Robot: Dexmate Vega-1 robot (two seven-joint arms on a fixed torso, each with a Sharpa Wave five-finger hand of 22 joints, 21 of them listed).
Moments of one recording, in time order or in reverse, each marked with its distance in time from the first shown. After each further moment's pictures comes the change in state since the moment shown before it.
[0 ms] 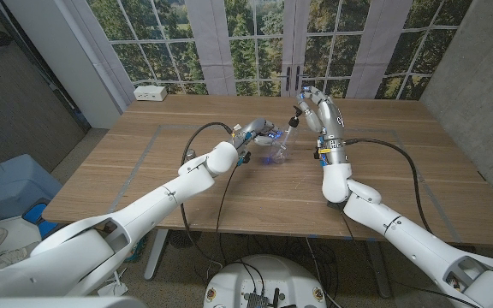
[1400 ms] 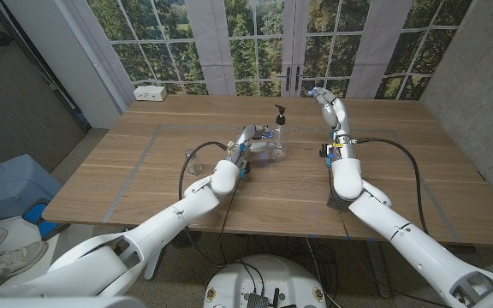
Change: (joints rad) left arm 0.090 -0.105 -0.032 0.179 -0.001 -0.167 0.287; left_hand -0.008 0.008 -0.003 0.003 -0.004 0.002 0.002 -0.006 0.000 0.000 0.000 0.000 0.000 -0.004 -0.003 0.000 0.003 -0.016 -0.002 0.000 0.000; right arm -0.104 0.031 0.156 -0.102 0.402 0.117 0.293; right_hand 0.012 -0.012 -0.007 0.002 0.007 -0.038 0.016 -0.048 -0.047 -0.009 0.009 0.000 -0.006 -0.008 0.000 0.000 0.000 0.005 0.016 0.001 0.000
